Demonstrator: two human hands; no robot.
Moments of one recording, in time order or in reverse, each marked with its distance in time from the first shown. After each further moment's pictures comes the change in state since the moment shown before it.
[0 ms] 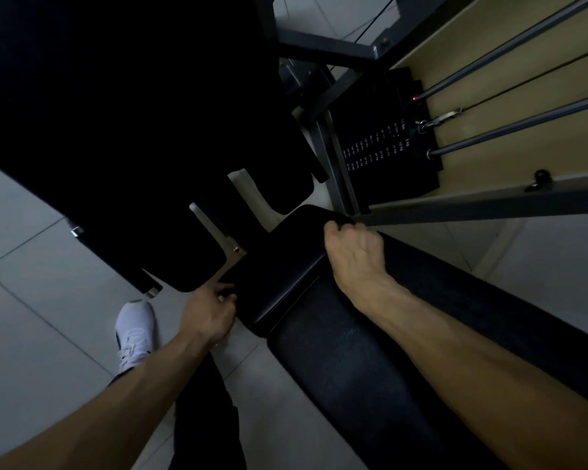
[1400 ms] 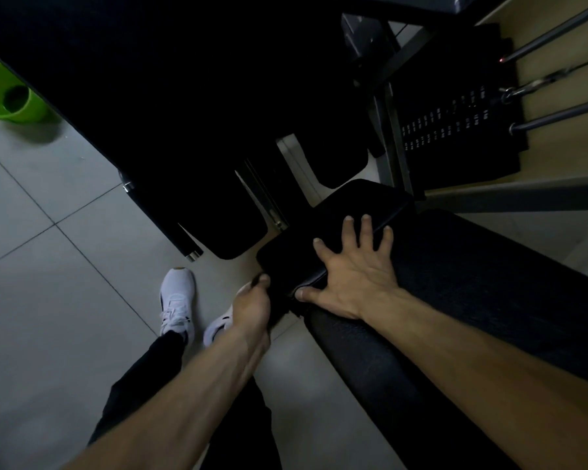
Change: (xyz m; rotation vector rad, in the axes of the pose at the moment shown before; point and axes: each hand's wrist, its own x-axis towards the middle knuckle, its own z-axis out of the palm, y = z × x) left_hand -0.011 -0.016 0.056 -1.085 0.139 -0.506; right_hand -0.028 -0.060 0.046 0.098 -0.300 -0.245
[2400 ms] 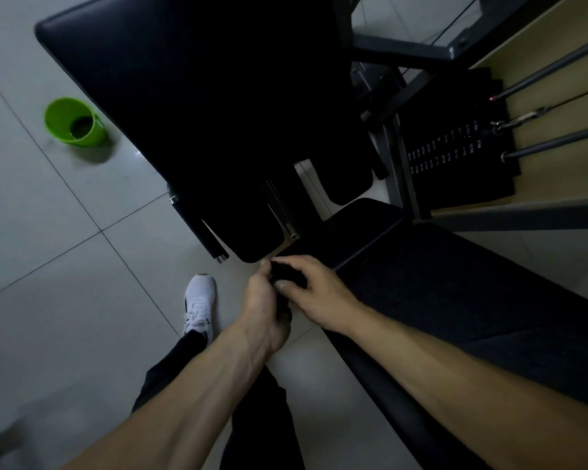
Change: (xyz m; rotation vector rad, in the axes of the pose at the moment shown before) left_hand -0.103 0.047 -0.005 -0.286 -0.123 -0.114; right_hand -0.048 -0.049 -0.016 1.086 0.107 -0.428
